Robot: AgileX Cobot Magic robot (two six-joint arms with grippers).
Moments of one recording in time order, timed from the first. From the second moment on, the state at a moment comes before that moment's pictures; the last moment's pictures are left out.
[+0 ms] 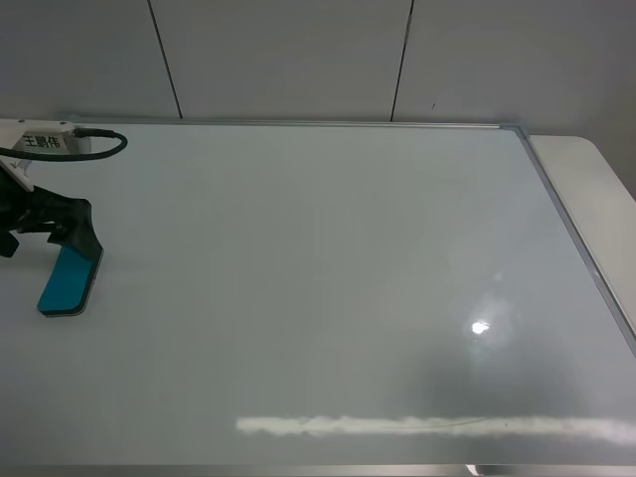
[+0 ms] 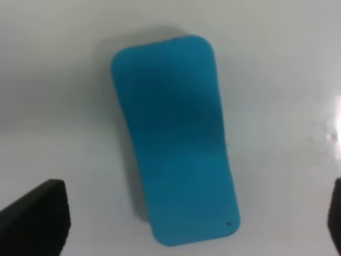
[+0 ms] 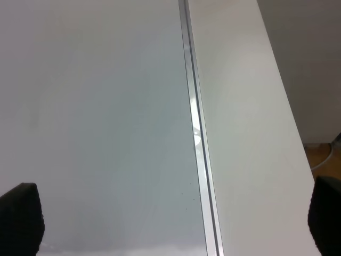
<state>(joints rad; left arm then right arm) 0.06 1.56 -0.83 -0.10 0.67 0.16 0.01 0.00 -0.50 -0.07 1.06 -0.06</state>
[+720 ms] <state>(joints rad) 0.06 1.17 -1.10 0.00 0.98 0.16 0.01 0.00 -0.50 -0.07 1.06 -0.06</state>
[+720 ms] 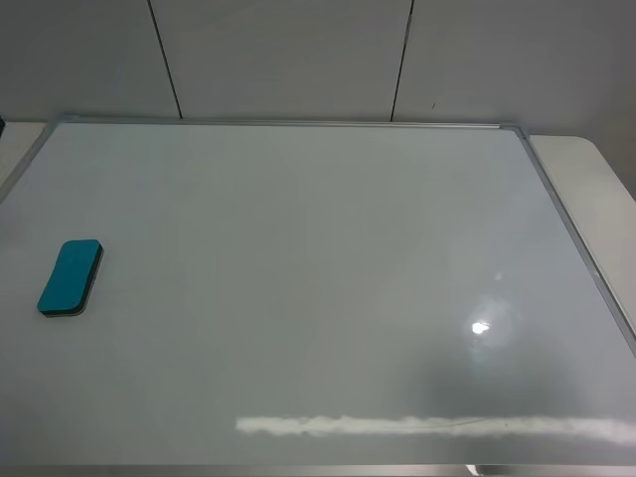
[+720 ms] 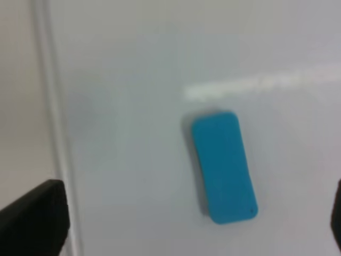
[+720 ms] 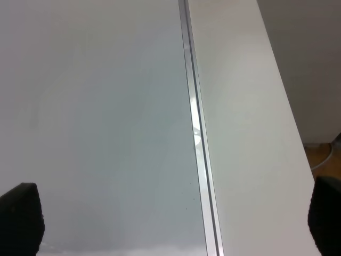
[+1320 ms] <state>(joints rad) 0.06 0.66 -1.28 0.02 1.20 0.16 0.01 0.00 -0.50 -0.07 1.06 -0.06</state>
